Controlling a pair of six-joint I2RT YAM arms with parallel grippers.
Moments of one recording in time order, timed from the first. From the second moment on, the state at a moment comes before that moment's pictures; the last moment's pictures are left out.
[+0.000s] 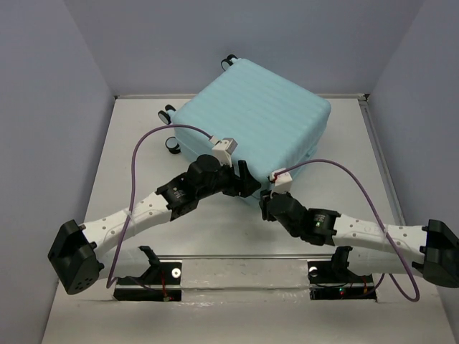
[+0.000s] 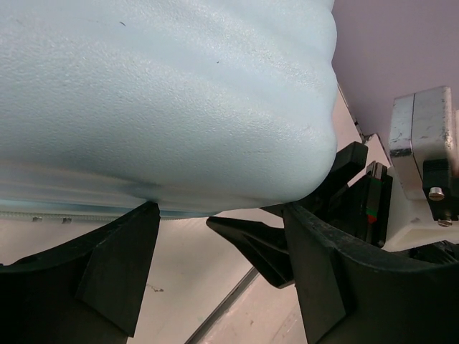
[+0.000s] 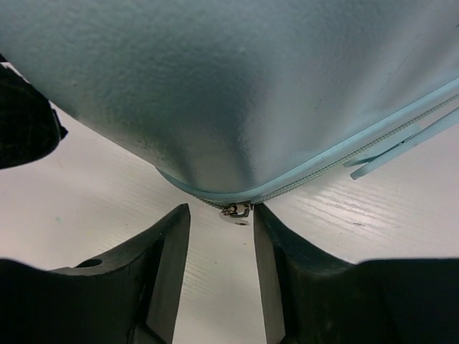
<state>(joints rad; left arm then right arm) -0.88 1.17 0.83 -0.02 0.08 -0.67 1.14 1.06 0.61 -0.16 0.64 0.52</state>
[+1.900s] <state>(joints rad) -0.88 1.33 1.09 -0.32 0.14 -0.67 1.33 1.17 0.34 0.59 0.78 0.44</state>
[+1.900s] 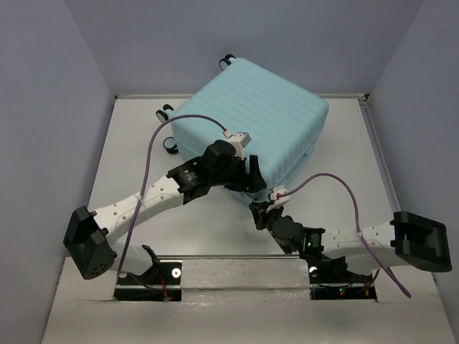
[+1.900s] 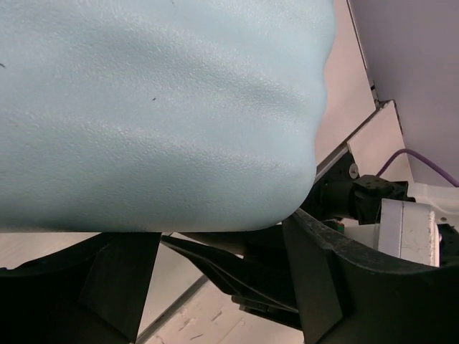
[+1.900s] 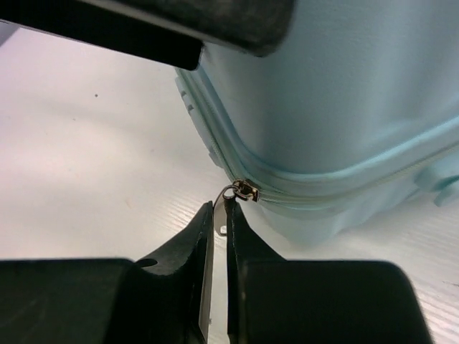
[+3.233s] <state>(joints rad) -0.01 1.49 1.14 -0.05 0.28 -0.84 1.42 0.58 0.40 -0.20 0.80 0.67</state>
